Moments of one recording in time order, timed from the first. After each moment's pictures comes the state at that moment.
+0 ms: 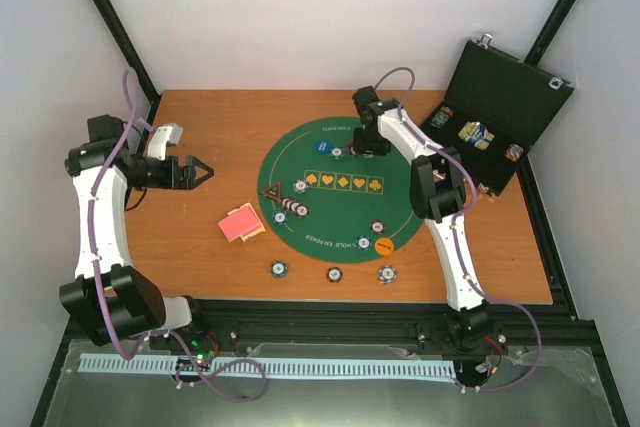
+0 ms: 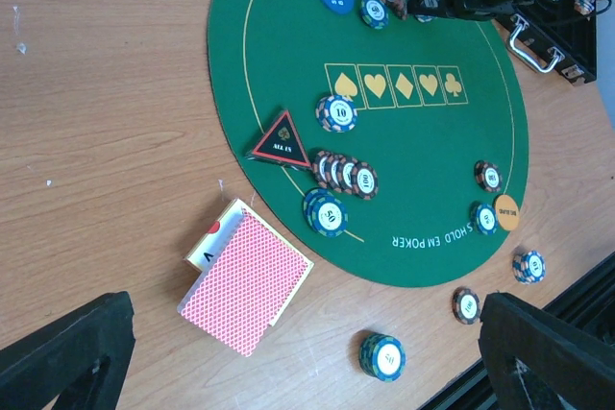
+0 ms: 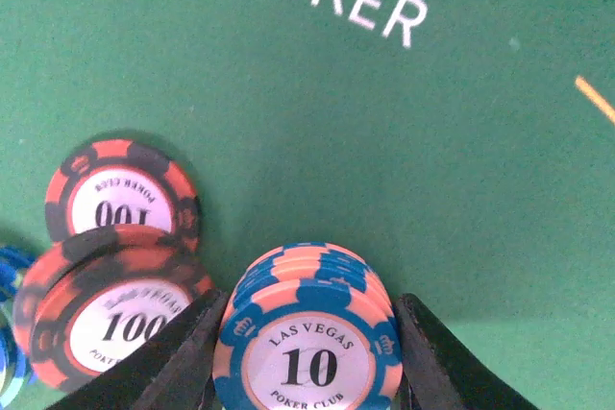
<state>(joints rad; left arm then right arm) 0.35 1.31 1.35 -1.24 0.75 0.38 0.38 2.50 2.23 -1.00 0.07 0.40</state>
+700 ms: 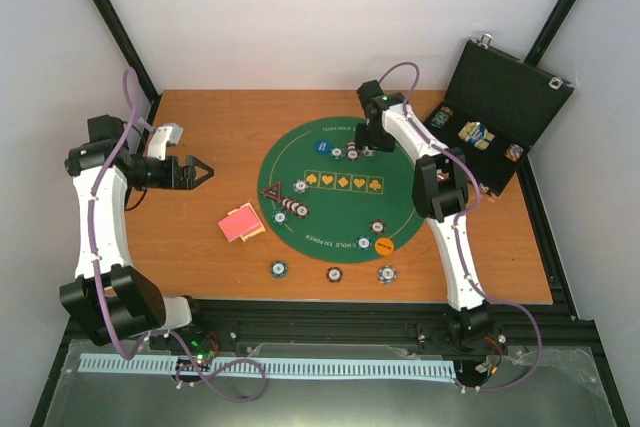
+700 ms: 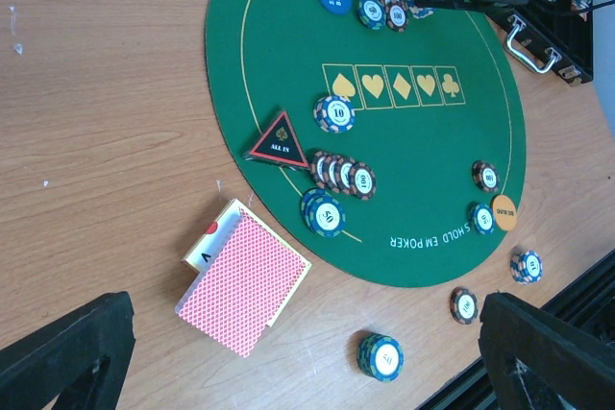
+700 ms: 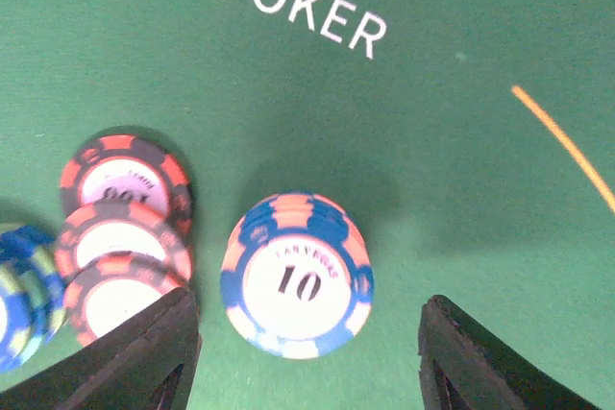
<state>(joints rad) 0.35 1.31 1.35 -1.24 0.75 0.38 0.35 2.52 2.30 -1.06 0.05 0.38</state>
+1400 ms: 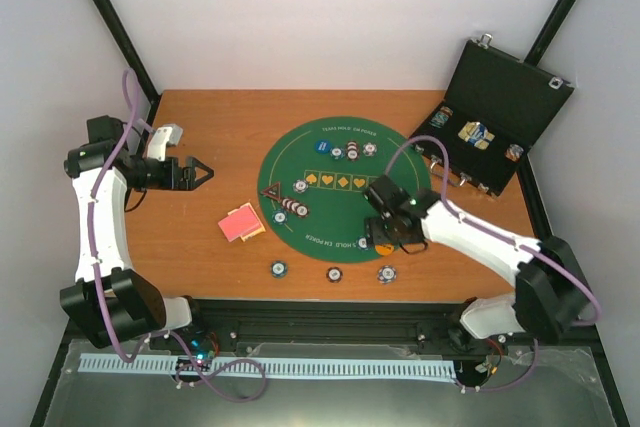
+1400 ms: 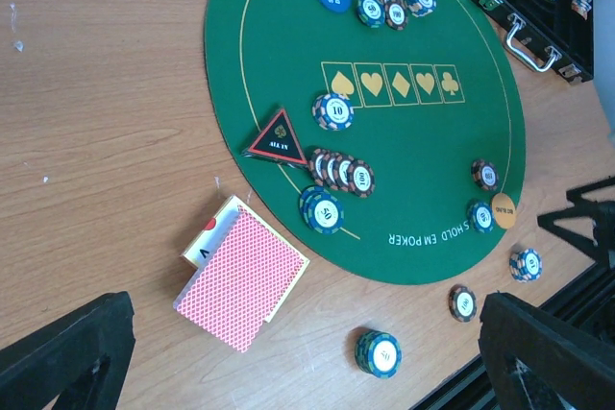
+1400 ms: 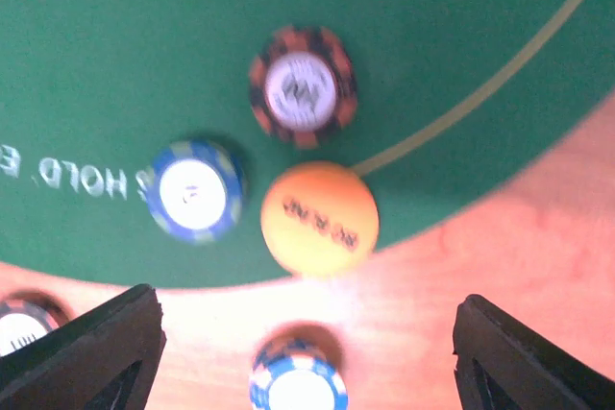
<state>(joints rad) 0.35 1.30 1.35 -1.25 0.75 0.37 0.69 1.41 0.98 -0.86 0.13 0.56</state>
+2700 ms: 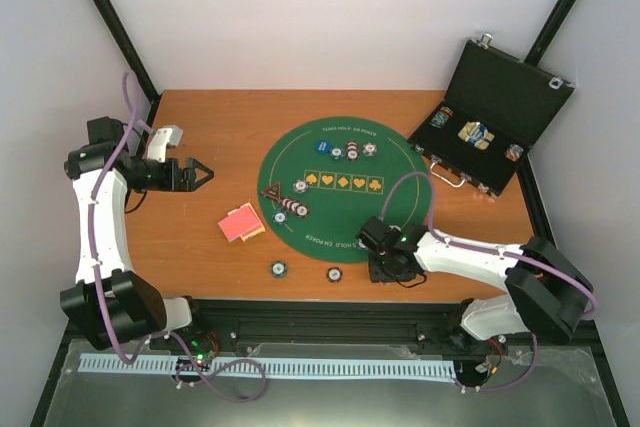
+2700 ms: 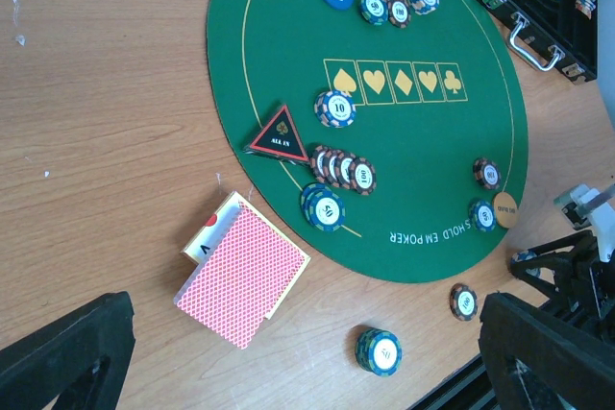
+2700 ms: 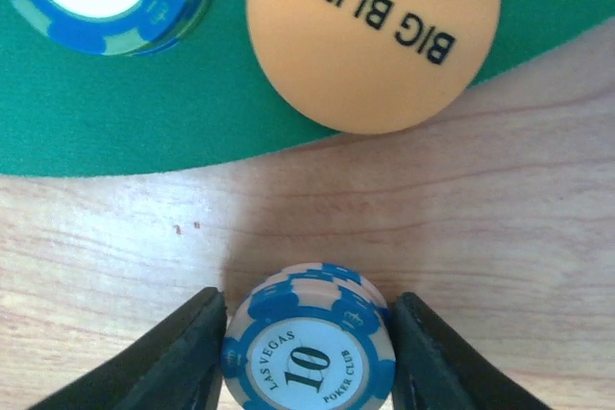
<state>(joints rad) 0.35 1.29 1.34 -1.25 0.74 0.37 0.89 1.35 0.64 -0.69 0.07 0.81</state>
